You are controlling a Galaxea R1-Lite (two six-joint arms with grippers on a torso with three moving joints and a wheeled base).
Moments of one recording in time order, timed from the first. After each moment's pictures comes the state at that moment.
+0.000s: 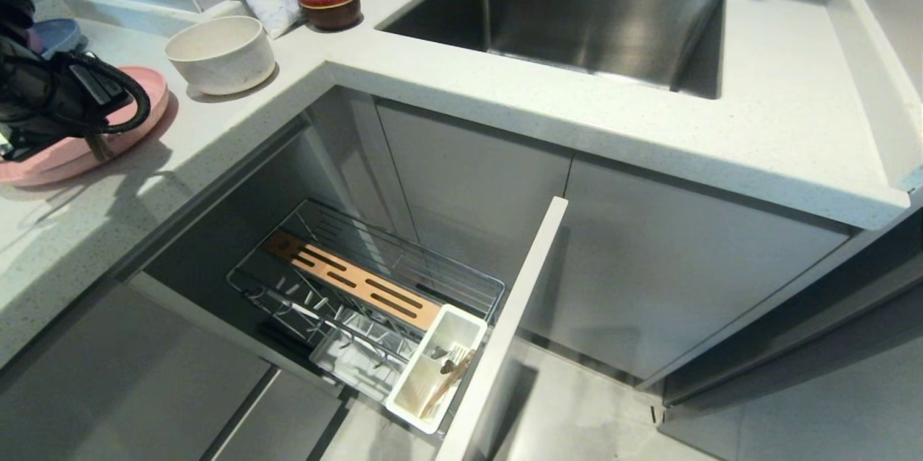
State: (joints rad) left arm 0.05 1.66 -1.83 0.62 0.50 -0.54; right arm 0.00 0.00 0.00 0.00 0.00 0.00
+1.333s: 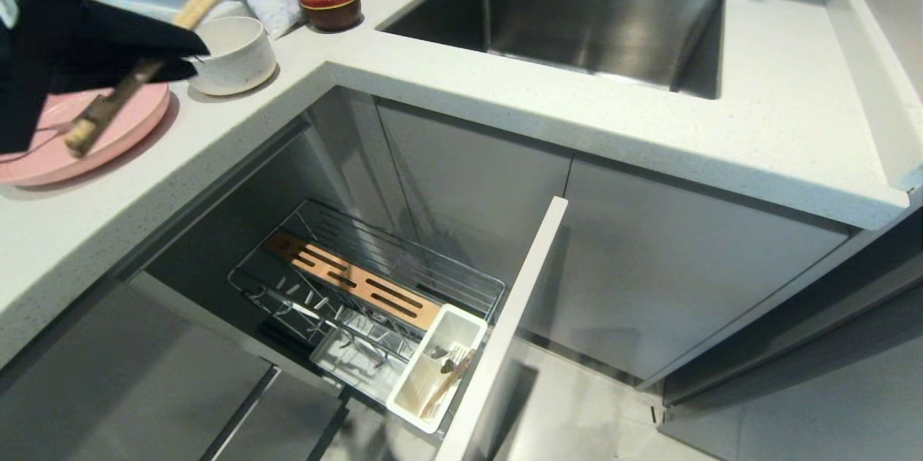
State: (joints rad) left arm -0.80 1.24 -1.58 0.56 0.43 -0.66; right arm 0.00 0.00 0.00 0.00 0.00 0.00
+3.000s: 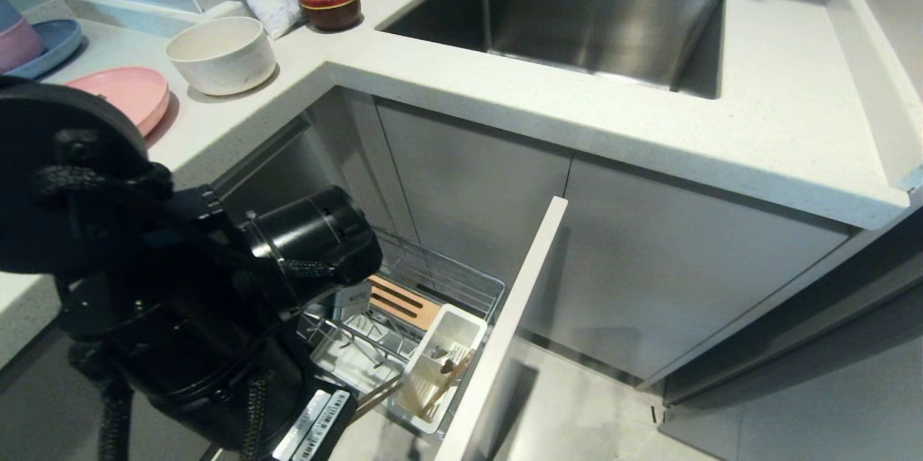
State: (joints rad) left arm -0.84 1.64 -1.38 1.17 0.09 -0.45; right arm 0.00 0.00 0.00 0.00 0.00 0.00
